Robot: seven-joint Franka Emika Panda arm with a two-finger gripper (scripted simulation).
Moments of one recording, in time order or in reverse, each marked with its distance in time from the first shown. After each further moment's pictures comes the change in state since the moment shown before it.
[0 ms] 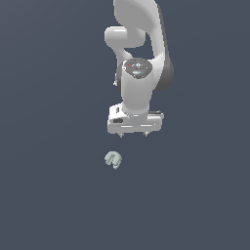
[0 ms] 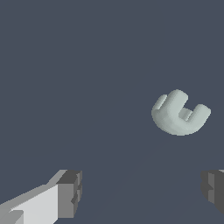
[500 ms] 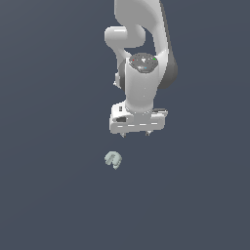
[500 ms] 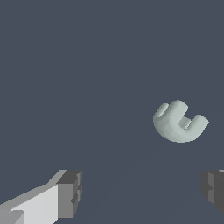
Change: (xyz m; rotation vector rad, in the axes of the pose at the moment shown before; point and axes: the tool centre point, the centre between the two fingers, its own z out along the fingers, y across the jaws) arm 0.007 -0.008 -0.012 -0.011 0.022 -0.052
